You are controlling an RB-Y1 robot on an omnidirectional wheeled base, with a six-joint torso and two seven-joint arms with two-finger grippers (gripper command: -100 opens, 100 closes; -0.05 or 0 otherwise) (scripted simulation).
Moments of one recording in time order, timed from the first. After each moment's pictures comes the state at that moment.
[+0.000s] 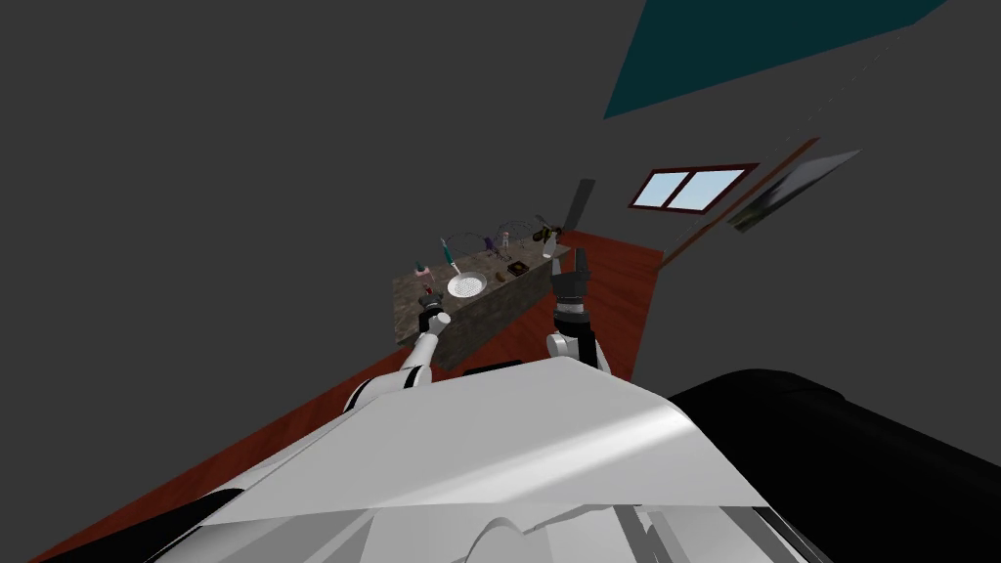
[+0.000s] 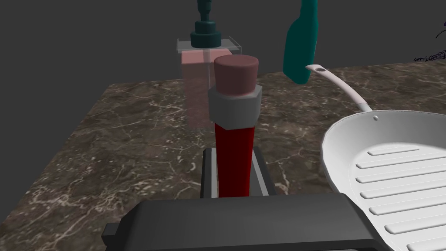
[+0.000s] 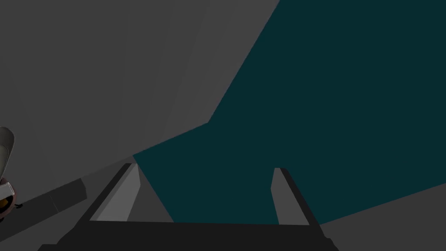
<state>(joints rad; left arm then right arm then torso) -0.46 0.05 0.22 -0.73 0.71 -0.51 0.90 0.48 0.01 0.05 -2.32 0.01 -0.49 -0.09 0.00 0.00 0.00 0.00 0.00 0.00</state>
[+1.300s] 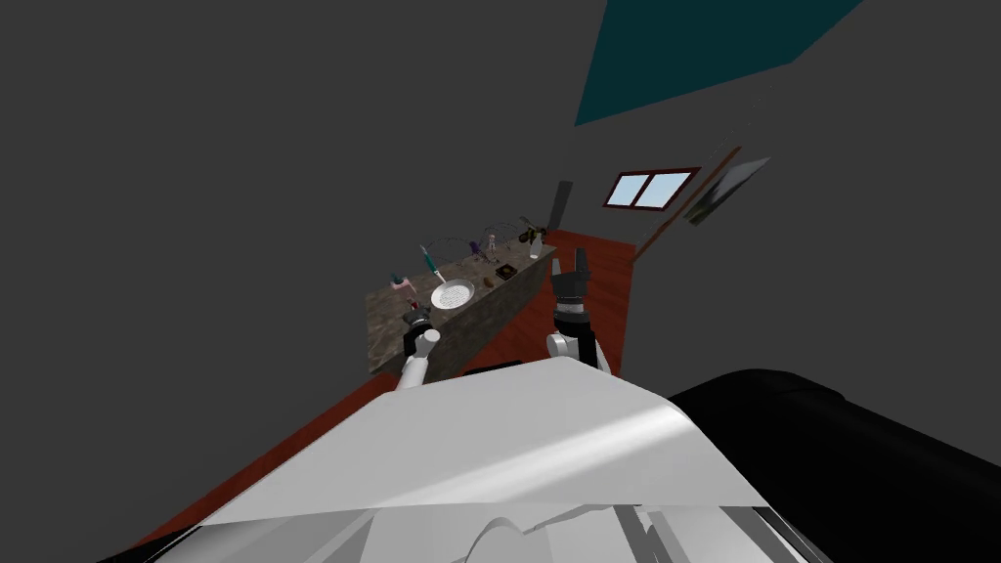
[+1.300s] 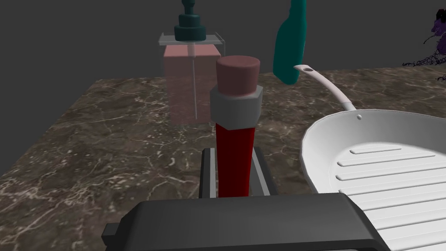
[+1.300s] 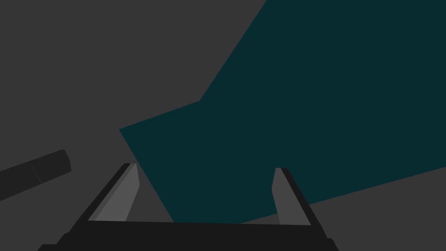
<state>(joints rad) -0.17 0.04 0.21 -1.05 0.80 -0.47 0.86 0.48 0.01 0.05 -2.32 0.01 -0.49 -0.09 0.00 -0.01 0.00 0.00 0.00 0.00</state>
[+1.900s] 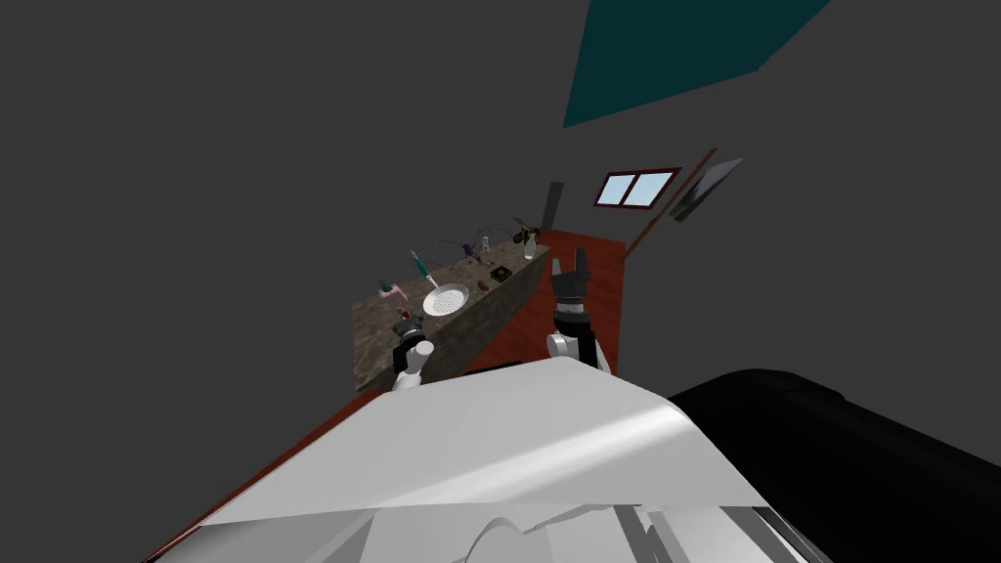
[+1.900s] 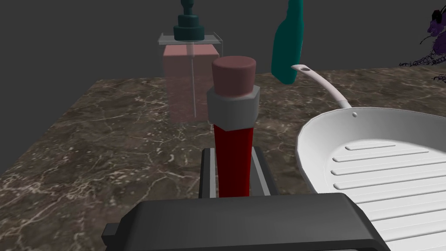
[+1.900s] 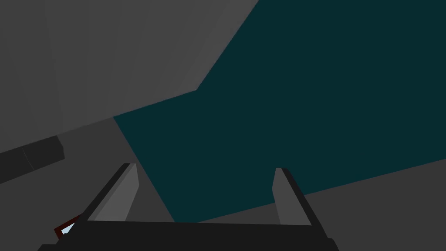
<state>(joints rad) 0.00 0.05 0.20 -1.21 0.84 -0.47 0.86 0.48 0.01 0.05 -2.32 0.01 -0.49 -0.09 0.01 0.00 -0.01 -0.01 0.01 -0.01</state>
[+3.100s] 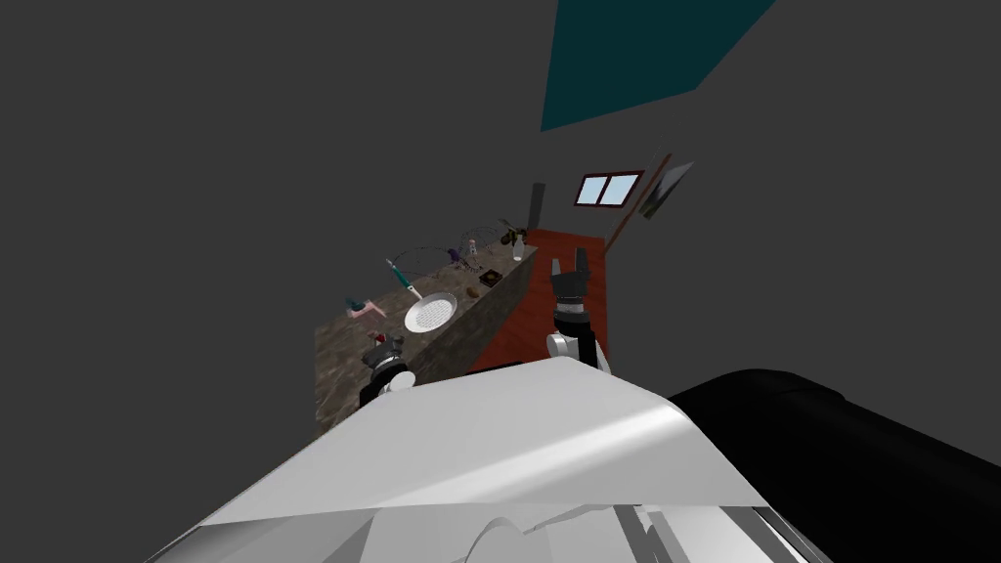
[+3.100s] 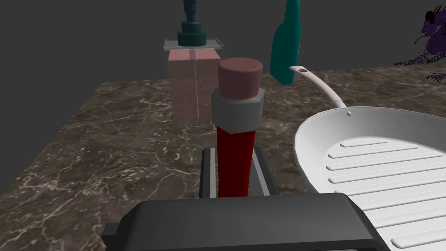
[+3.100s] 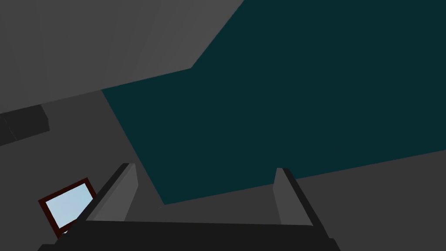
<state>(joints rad) 0.35 0.04 0.20 -1.55 0.94 -0.43 0.82 0.48 0.01 0.05 -2.32 0.01 -0.49 -0.09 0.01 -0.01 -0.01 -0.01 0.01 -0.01</state>
